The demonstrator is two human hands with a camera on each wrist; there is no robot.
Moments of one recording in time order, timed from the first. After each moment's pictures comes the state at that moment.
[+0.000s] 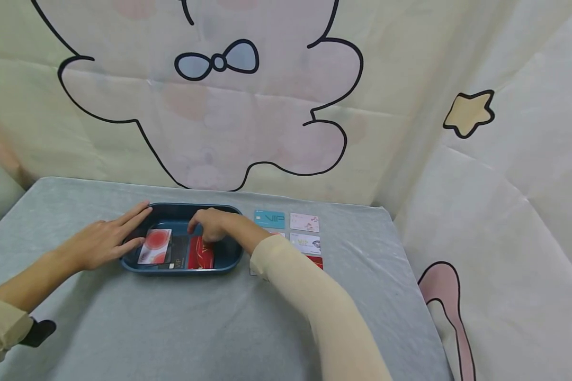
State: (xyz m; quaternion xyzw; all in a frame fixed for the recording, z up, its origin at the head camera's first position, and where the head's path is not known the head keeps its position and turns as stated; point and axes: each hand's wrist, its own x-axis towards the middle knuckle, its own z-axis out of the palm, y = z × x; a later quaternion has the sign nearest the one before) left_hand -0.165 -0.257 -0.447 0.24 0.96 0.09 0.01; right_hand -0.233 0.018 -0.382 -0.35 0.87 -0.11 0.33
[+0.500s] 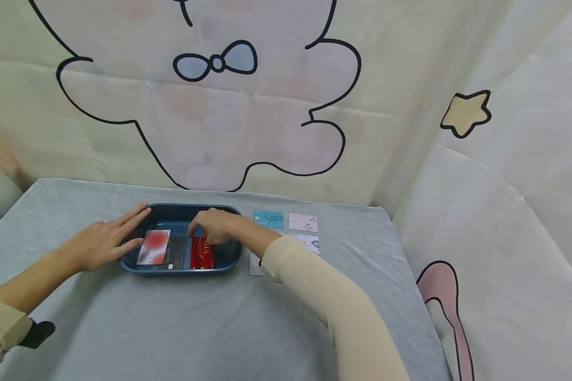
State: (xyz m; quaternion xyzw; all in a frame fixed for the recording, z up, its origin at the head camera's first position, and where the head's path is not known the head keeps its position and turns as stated) left_hand -0.164 -0.256 -0.446 0.24 0.97 0.09 0.01; right_hand -0.224 0.029 -0.372 -0.39 0.87 -0.08 0.29
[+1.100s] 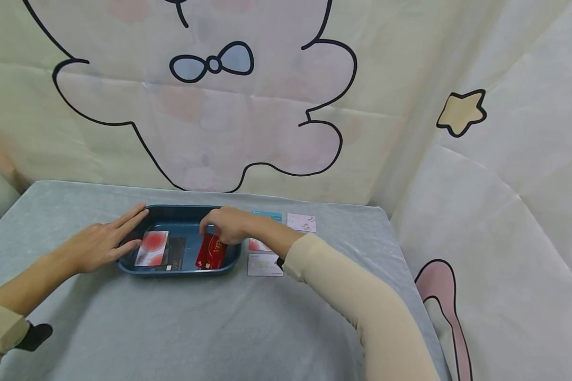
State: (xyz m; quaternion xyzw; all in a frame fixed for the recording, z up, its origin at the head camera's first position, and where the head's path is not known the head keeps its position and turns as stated) left_hand -0.163 -0.255 -0.445 0.24 0.97 0.09 0.00; right_hand -0.218 0.065 -0.351 -0.43 0.86 -0.10 0.27
